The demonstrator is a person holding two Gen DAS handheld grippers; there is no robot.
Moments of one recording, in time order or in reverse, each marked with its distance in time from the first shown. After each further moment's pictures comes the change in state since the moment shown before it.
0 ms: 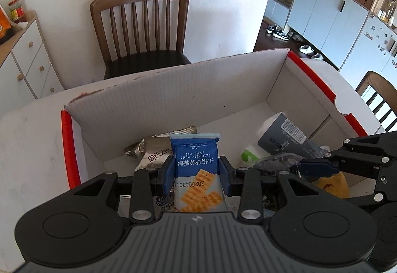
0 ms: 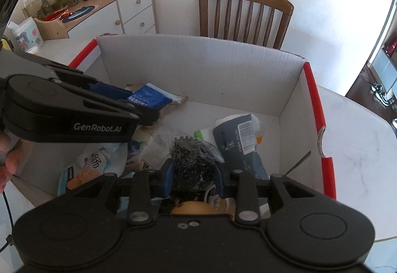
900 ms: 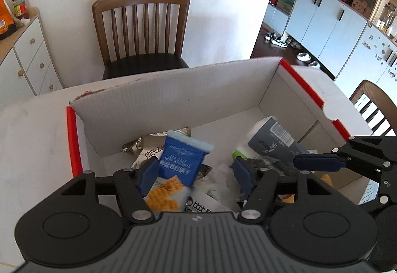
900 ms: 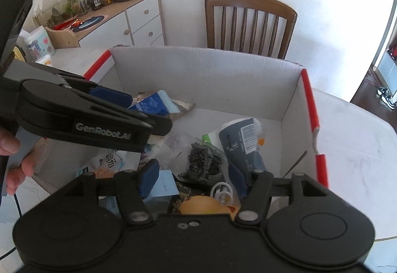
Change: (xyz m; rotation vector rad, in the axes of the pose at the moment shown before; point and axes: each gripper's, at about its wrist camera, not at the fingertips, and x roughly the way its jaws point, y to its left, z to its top) left arm -0.018 -0.003 -0.002 -0.032 -0.027 -0.020; right arm -0.023 -0.003 -0.005 -0.001 -0.049 0.044
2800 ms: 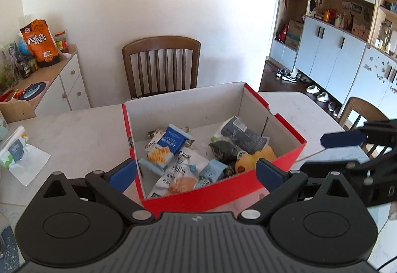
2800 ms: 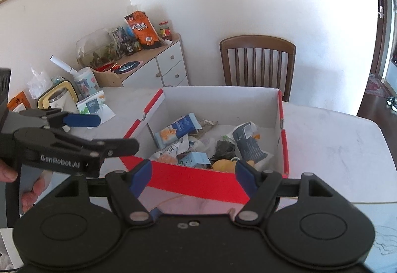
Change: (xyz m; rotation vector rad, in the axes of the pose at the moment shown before) left arm -0.163 -0.061 -0.087 0.008 -0.220 0.119; right arm -0.149 -0.002 -0.059 0.052 -0.210 0.130
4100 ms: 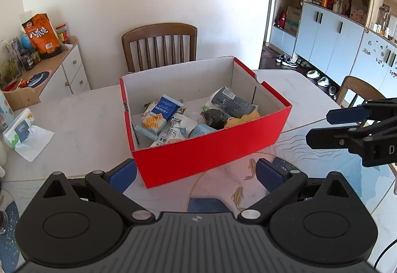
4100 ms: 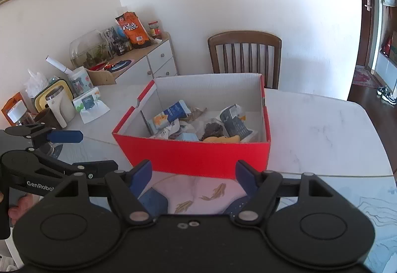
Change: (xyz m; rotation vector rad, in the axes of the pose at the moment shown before) left arm -0.027 -0.023 -0.039 0.026 0.059 0.013; right arm -0.028 -0.005 -0.033 0.042 0.002 -0.040
